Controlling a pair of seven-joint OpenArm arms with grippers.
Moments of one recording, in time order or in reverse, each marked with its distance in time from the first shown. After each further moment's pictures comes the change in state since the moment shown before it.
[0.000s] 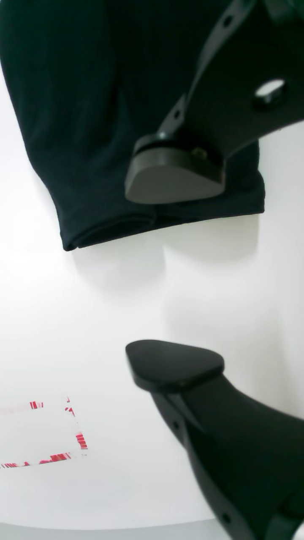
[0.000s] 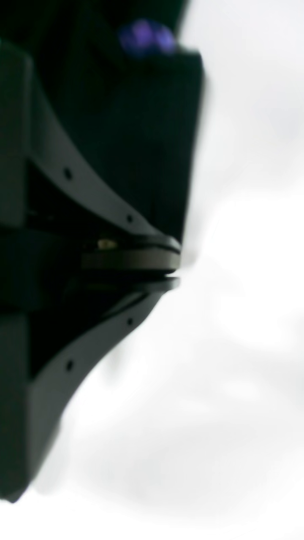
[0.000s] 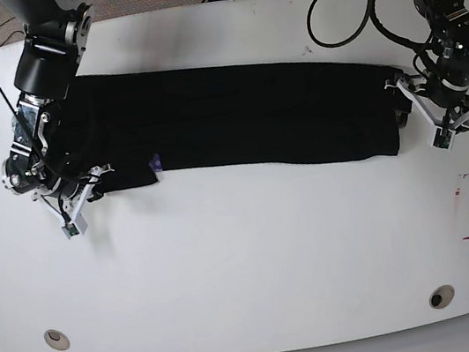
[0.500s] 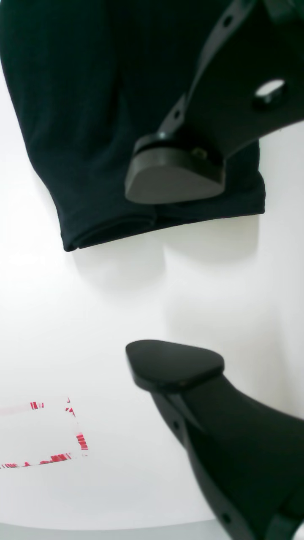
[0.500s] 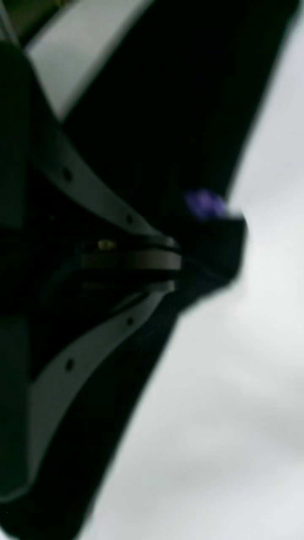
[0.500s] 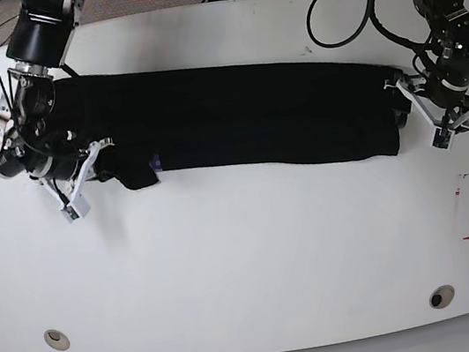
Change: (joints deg) left arm 0.0 0.1 0.1 0.0 0.0 0.0 0.0; right arm -9.2 0.6 -0.3 17.9 29.4 0.0 -21.9
